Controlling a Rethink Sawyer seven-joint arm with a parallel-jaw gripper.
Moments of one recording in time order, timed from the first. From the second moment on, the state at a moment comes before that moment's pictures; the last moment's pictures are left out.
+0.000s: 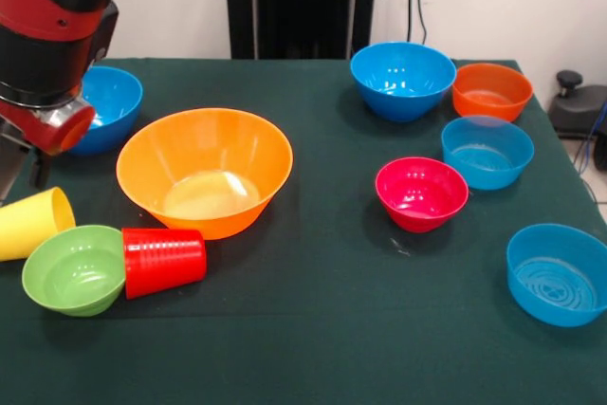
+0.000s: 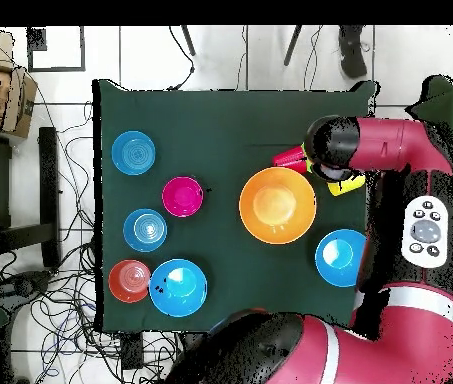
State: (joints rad) arm -0.46 -0.42 0.03 1.01 -0.54 0.93 2.08
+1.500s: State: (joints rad) arm -0.42 -0.39 0.00 0.93 -0.52 0.99 2.08
